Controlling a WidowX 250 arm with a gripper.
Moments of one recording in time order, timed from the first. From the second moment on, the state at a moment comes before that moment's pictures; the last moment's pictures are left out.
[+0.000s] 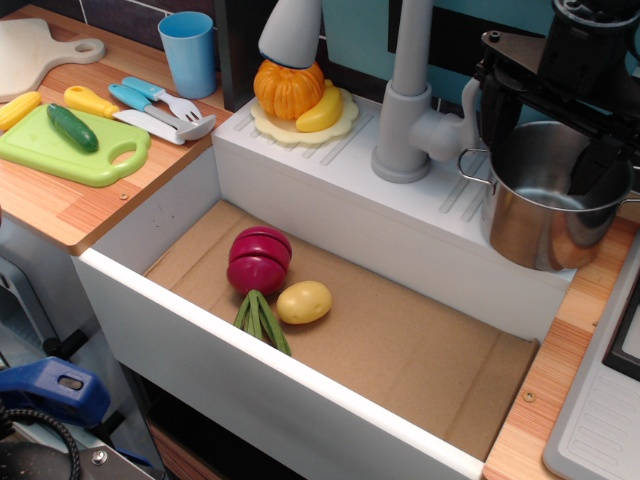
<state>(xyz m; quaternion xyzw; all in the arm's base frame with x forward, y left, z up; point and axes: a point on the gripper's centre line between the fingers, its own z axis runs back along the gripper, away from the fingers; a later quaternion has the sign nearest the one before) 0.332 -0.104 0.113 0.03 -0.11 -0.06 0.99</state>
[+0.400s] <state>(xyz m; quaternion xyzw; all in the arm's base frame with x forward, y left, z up) 0.333 -0.106 0.098 0.06 -0.12 -0.10 0.99</state>
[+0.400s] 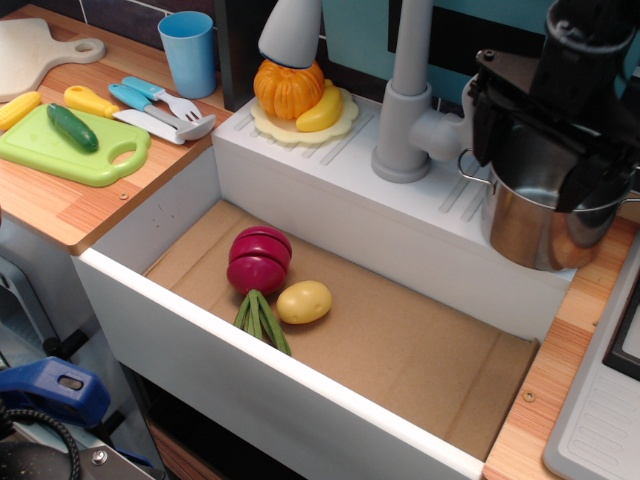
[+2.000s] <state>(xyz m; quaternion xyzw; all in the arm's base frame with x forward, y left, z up) 0.358 -0.138 0.043 0.02 -0.24 -0.20 0.95</state>
